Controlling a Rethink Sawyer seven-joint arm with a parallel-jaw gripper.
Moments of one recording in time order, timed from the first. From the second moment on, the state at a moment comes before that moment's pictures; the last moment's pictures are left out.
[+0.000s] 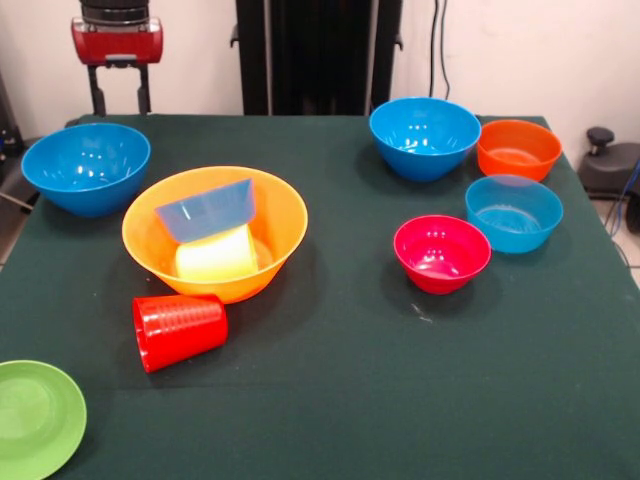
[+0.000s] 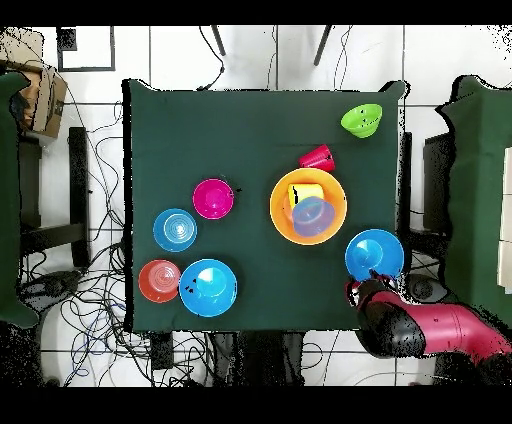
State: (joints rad) arm -1.22 -0.78 0.56 2.07 -0.99 0.36 1.57
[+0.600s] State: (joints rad) arm -1.19 -0.77 0.52 2.06 -0.99 0.34 1.57
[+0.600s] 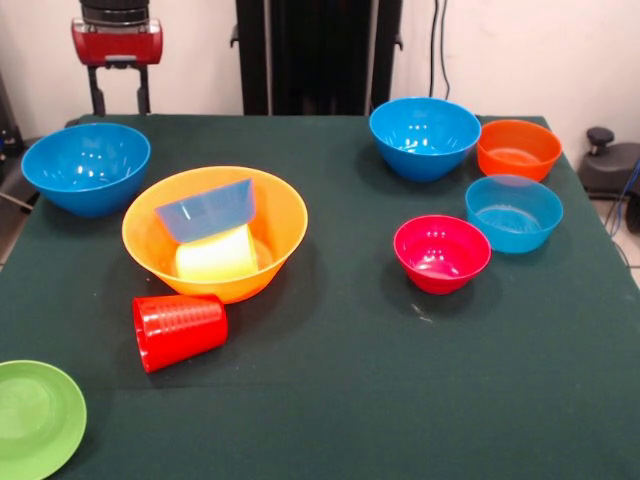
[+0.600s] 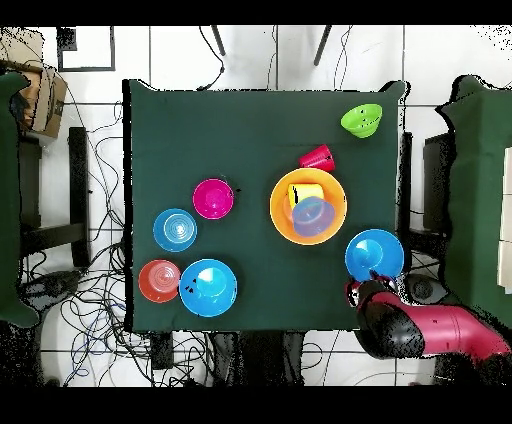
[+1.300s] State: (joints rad) arm -1.01 -0.70 0.34 2.00 -1.02 0.23 1.57
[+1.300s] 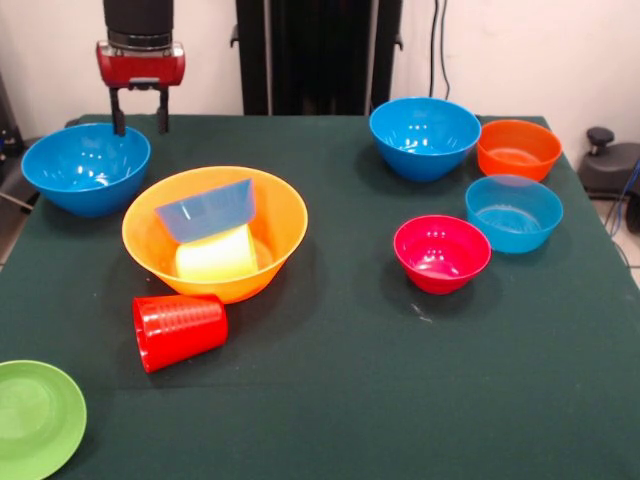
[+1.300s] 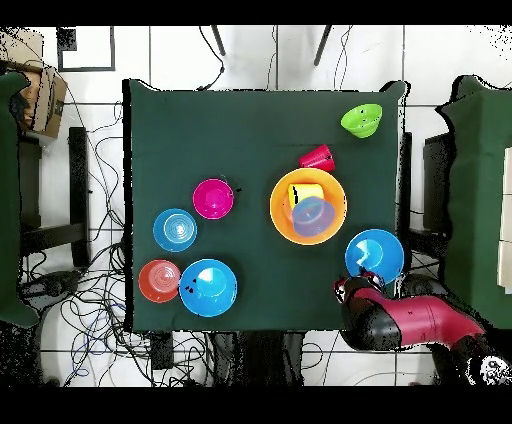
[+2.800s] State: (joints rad) arm -1.01 -0.60 0.14 1.99 -0.91 0.24 1.57
